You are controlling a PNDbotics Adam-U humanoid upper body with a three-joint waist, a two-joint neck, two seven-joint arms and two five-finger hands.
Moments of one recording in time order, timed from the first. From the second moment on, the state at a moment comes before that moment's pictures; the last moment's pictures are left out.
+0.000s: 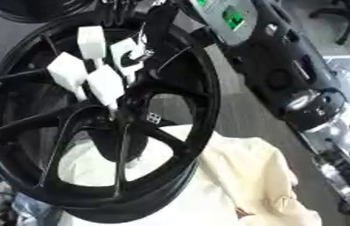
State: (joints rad) left arm -0.26 0.39 0.14 -1.70 0.35 0.05 0.53; right arm -1.21 -0.26 0.41 -1.24 0.50 -0.07 0.91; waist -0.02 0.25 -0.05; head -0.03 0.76
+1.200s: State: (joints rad) left arm -0.26 0.39 0.14 -1.69 0.35 0.05 0.52; right arm -1.18 -0.24 0.43 -1.20 0.55 -0.12 0.91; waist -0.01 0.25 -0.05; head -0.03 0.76
